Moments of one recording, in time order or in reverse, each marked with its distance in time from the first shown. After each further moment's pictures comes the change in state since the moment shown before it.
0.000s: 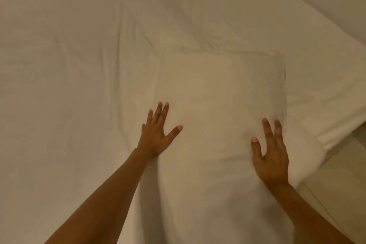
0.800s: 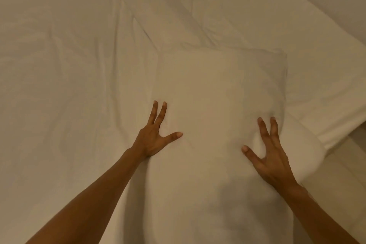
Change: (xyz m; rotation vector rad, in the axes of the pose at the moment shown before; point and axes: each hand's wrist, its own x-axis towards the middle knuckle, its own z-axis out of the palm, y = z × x) left_hand -0.002 -0.008 -0.005 -0.105 -0.068 0.038; right_hand 0.000 -0.021 -0.027 0.079 -0.290 -0.015
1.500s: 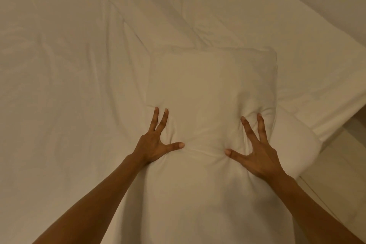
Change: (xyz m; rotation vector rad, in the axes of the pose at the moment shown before) left_hand -0.006 0.006 0.007 0.035 -0.104 0.015; right_hand 0.002 -0.009 0.011 -0.110 -0.153 0.087
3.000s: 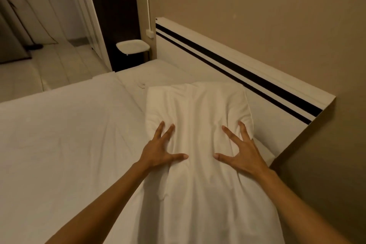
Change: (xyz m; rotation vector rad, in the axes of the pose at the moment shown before) left_hand -0.097 0.400 -0.207 0.062 0.218 0.213; right_hand -0.065 -0.058 -0.420 0.018 0.256 -0.247
